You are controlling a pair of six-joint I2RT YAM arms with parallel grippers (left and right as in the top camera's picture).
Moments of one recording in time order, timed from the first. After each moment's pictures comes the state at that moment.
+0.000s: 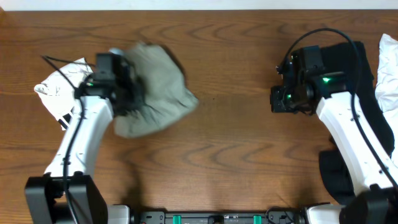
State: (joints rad) left arm 0.02 1.55 1.15 -0.78 0.12 -0.22; right arm 0.17 1.52 1.25 -0.99 -0.16 0.18
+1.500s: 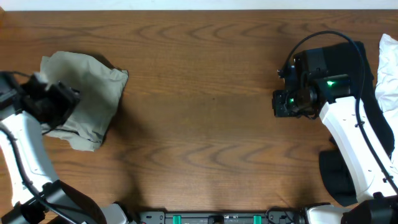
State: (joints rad) left arm 0.60 1.51 1.24 -0.90 0.56 -0.25; right arm 0.17 1.49 1.25 -1.05 -0.16 0.16
